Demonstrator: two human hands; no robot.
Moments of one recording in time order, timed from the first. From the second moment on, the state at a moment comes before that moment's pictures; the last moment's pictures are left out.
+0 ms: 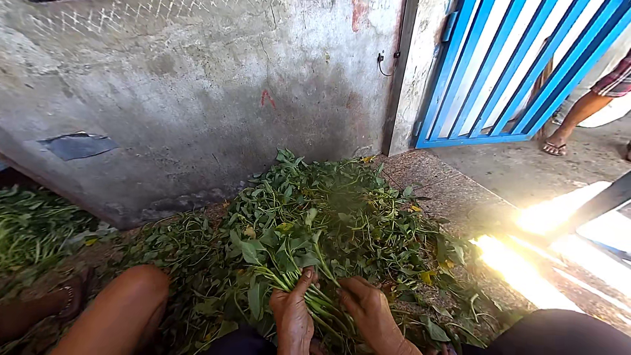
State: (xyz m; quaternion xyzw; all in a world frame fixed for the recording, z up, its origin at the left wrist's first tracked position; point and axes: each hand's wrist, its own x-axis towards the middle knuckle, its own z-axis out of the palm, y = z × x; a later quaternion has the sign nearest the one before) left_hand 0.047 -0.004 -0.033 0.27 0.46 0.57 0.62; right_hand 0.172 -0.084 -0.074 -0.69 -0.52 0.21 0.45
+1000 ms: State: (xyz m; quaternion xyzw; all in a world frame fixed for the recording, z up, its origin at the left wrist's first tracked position) left_hand 0.032 -0.001 -0.033 0.32 0.44 0.48 0.68; right_hand 0.170 -0.097 -0.088 -0.64 -0.60 0.23 0.41
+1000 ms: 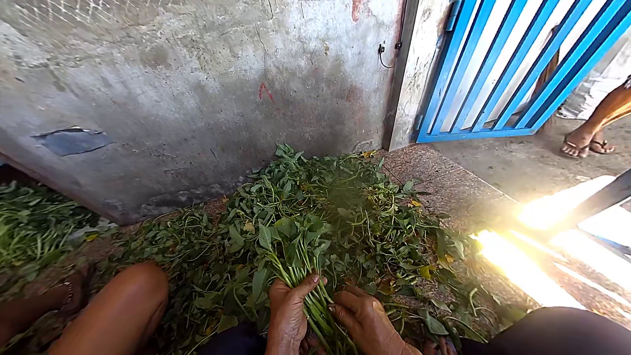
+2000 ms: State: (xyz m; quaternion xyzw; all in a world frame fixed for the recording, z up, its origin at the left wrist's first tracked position) left_hand 0.060 -0.021 -0.034 0.37 0.39 0.52 0.66; right_hand 0.171 -0.066 -0.044 -0.62 -0.41 0.26 0.62
